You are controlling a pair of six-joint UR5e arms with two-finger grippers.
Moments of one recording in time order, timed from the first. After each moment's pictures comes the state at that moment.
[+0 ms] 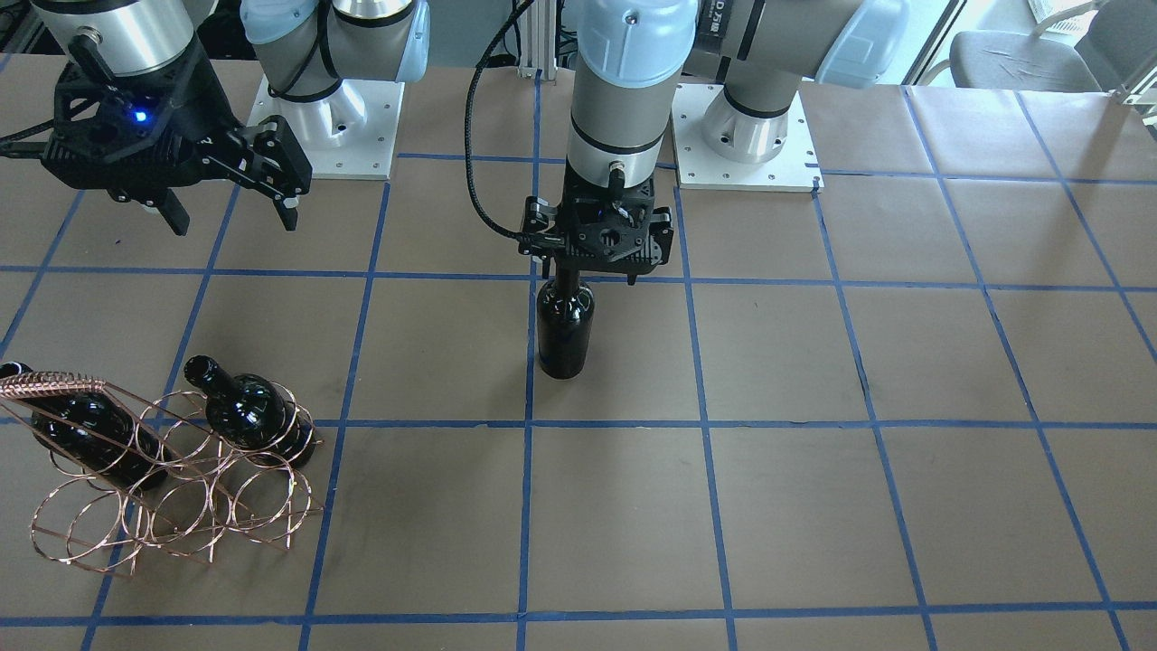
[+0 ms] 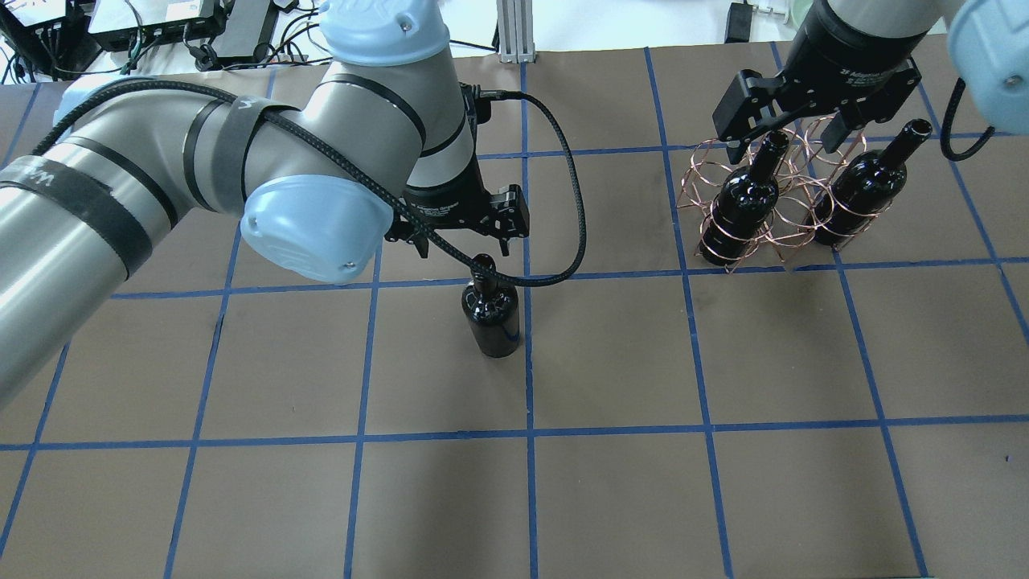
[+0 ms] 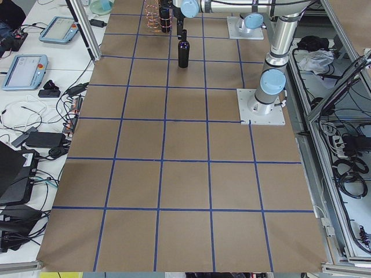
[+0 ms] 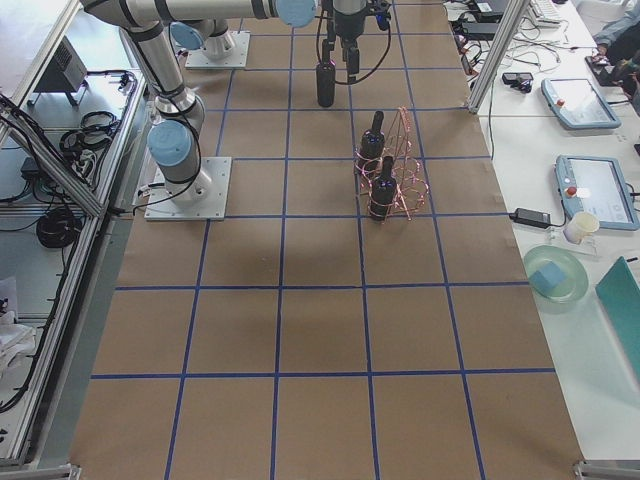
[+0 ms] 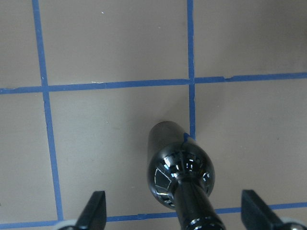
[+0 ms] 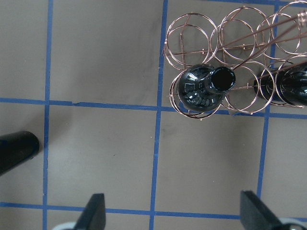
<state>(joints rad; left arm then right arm) -1.88 -1.71 -1.64 -1.34 1.54 -0.29 1.54 -1.59 1.54 -1.59 -1.56 -0.07</state>
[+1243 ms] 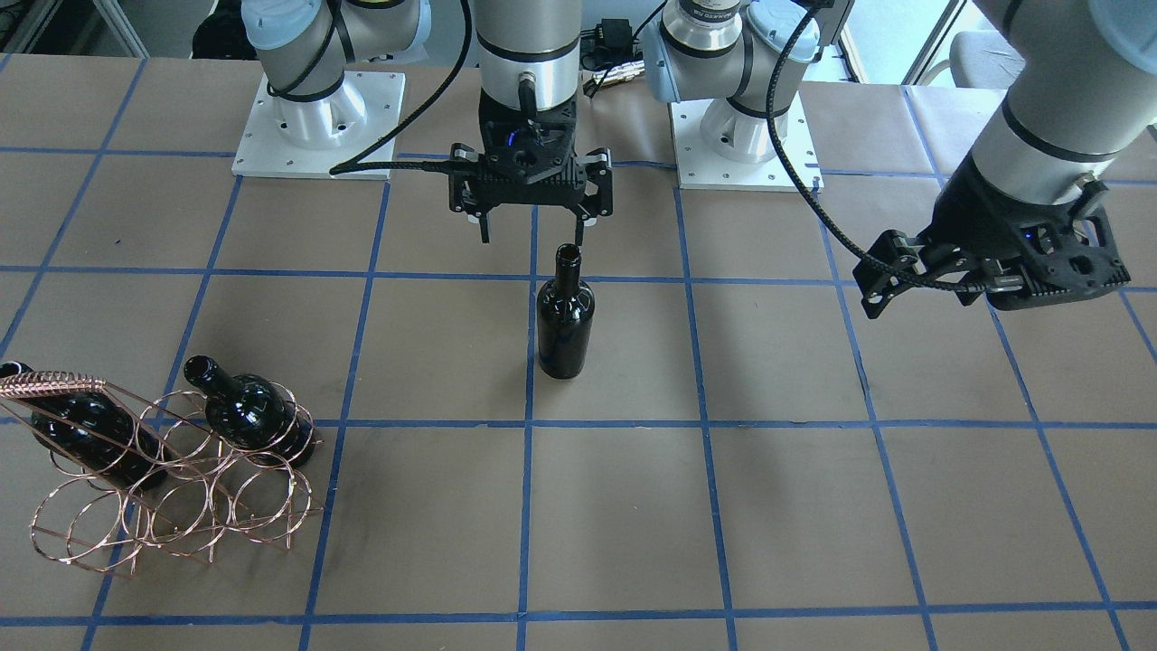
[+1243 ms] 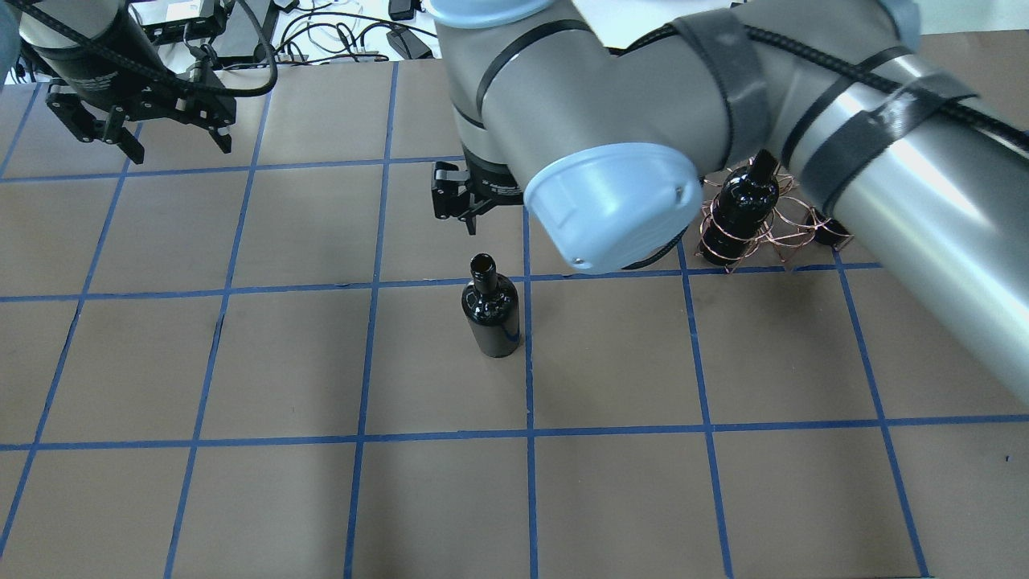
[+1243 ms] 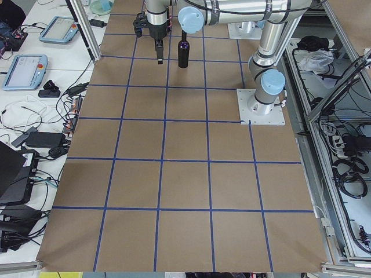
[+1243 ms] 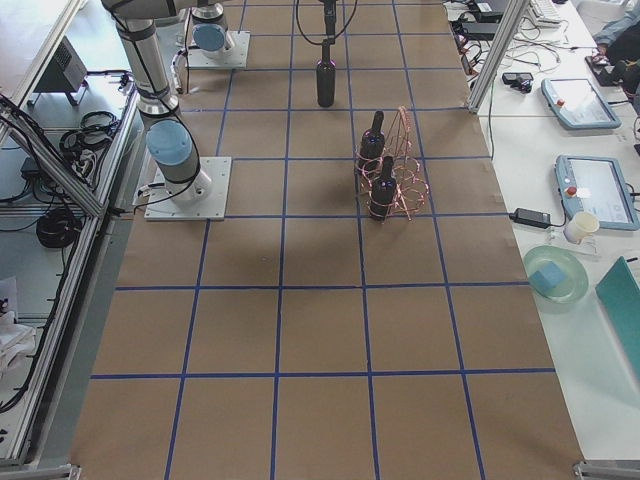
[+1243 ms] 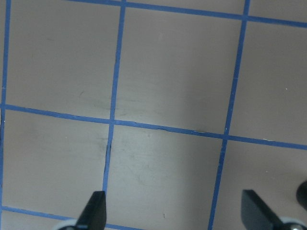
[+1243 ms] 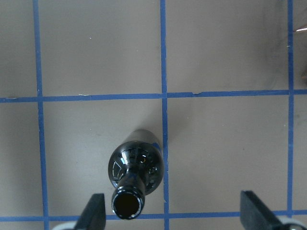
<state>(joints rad) -1.37 -1.68 -1.47 -1.53 1.63 0.06 2.05 -1.38 1.48 -1.76 -1.60 0.48</state>
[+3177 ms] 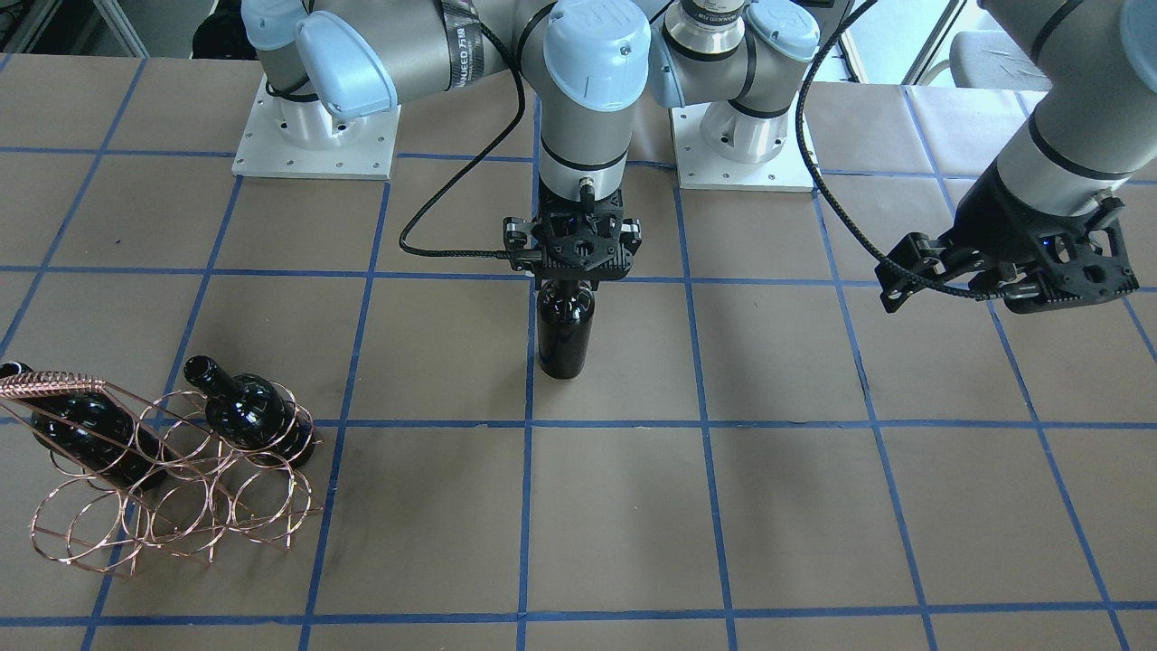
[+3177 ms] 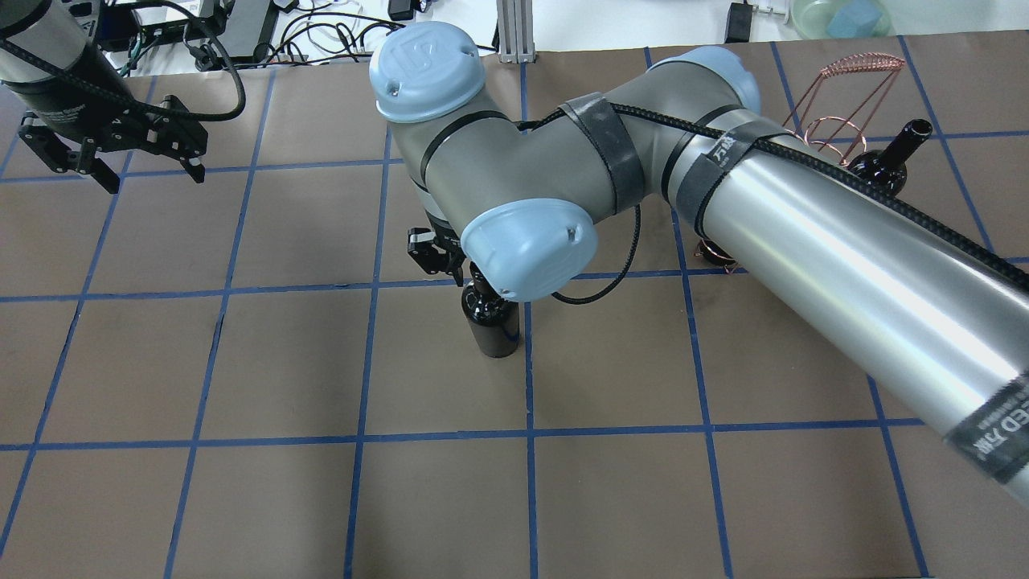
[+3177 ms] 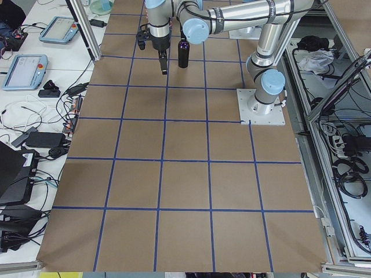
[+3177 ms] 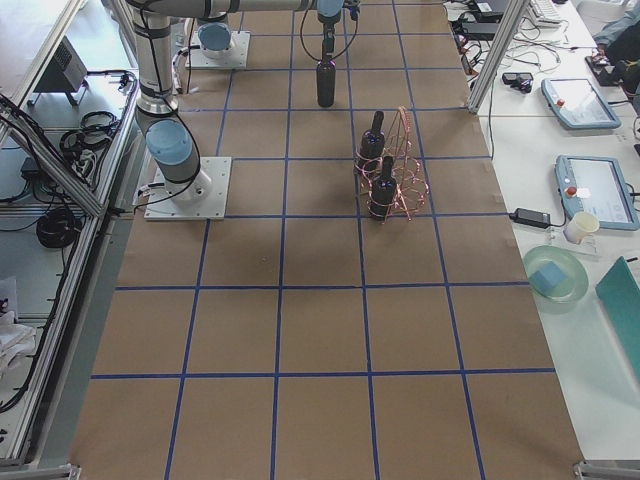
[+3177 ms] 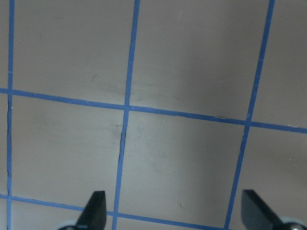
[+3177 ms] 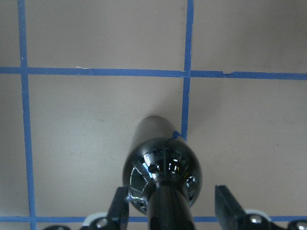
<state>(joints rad) -1.32 -1.66 -1.53 -1.53 1.63 0.11 2.09 -1.27 1.51 -1.81 -1.59 0.49</state>
